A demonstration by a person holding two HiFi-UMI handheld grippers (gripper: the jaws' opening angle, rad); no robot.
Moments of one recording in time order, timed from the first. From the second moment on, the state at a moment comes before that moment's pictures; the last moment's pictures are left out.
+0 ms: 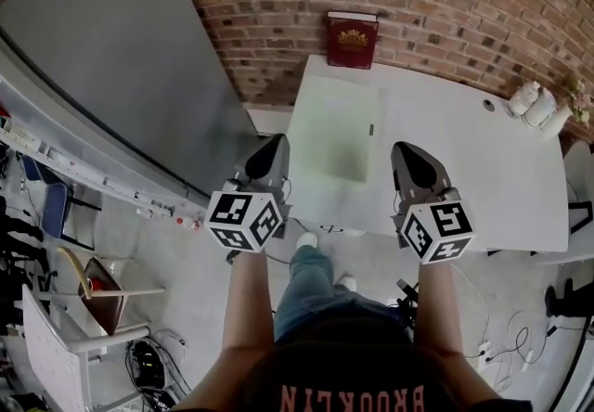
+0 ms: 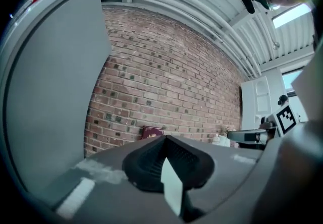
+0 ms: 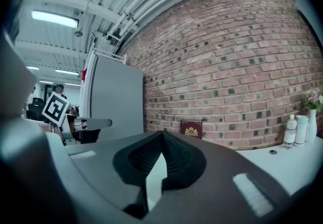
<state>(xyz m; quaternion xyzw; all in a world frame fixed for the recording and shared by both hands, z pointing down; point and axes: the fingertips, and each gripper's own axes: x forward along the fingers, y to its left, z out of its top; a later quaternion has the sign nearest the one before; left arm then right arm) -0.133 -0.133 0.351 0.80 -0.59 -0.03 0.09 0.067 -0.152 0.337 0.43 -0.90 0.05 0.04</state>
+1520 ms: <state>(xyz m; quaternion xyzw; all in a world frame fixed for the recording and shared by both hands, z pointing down) -0.202 -0.331 0.439 0.86 -0.46 0.05 0.23 0.008 -0.305 0.413 0.52 -0.83 0.17 0.11</state>
